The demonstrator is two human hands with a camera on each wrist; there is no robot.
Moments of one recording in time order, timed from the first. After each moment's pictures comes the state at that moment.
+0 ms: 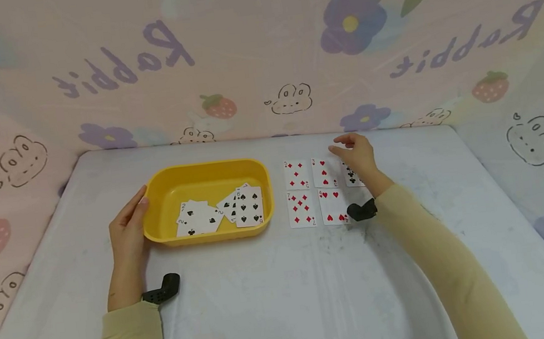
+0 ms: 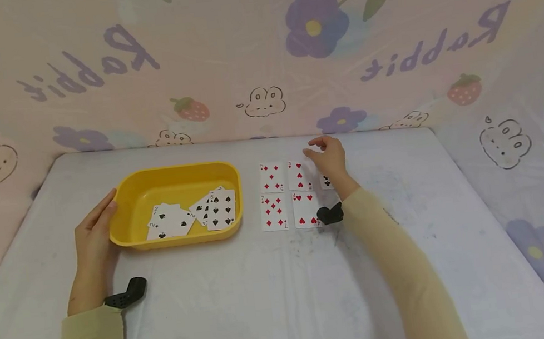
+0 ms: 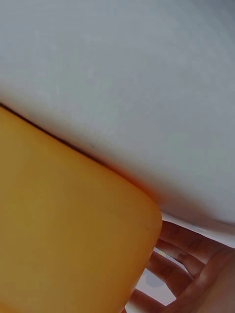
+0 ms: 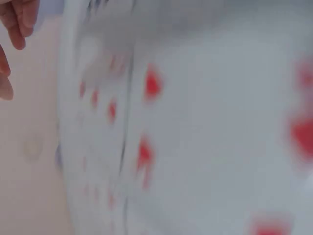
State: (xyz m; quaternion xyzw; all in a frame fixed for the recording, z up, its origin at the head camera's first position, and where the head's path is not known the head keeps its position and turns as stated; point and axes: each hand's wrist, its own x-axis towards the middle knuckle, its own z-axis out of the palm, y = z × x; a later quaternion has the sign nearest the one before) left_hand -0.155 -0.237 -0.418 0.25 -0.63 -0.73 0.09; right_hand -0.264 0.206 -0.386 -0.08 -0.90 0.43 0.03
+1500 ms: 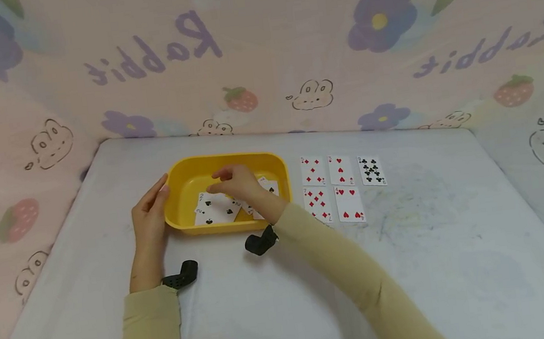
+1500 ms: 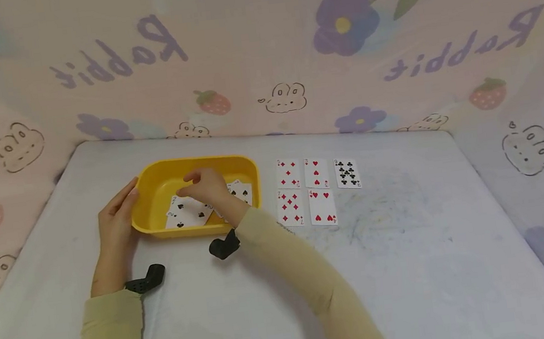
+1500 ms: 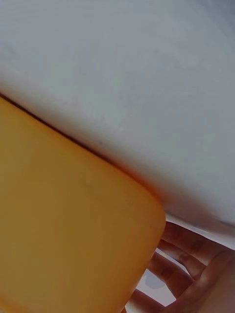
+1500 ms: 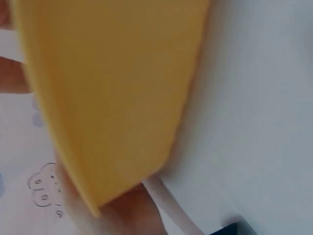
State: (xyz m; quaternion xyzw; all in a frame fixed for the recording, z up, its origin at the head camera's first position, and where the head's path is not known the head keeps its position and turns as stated) left_hand -0.158 -0.239 -0.419 0.22 -0.66 -0.71 0.10; right_hand -0.215 -0.057 -0.373 0.05 -0.85 0.48 -0.20
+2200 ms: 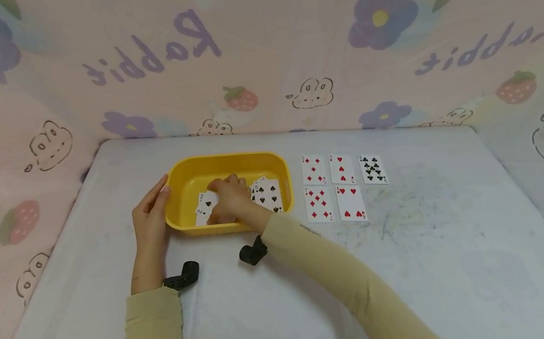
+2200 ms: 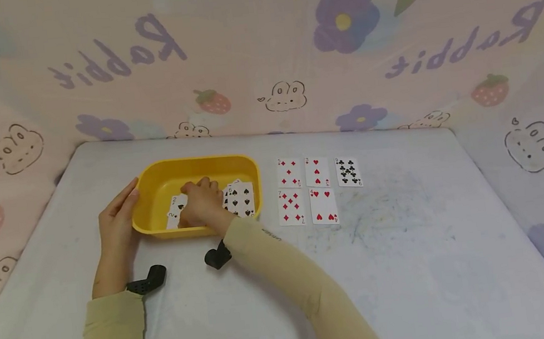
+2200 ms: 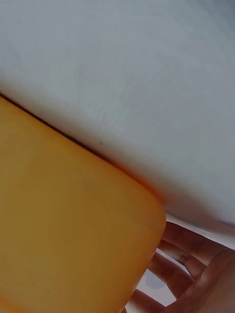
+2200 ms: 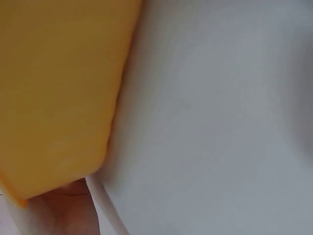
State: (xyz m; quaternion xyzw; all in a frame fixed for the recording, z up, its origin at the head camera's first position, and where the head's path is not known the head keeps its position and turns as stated) left_hand -0.157 -0.237 -0.420 0.22 -0.67 -0.70 0.10; right_hand -0.202 -0.080 -0.392 0.11 -0.95 0.24 -0.19
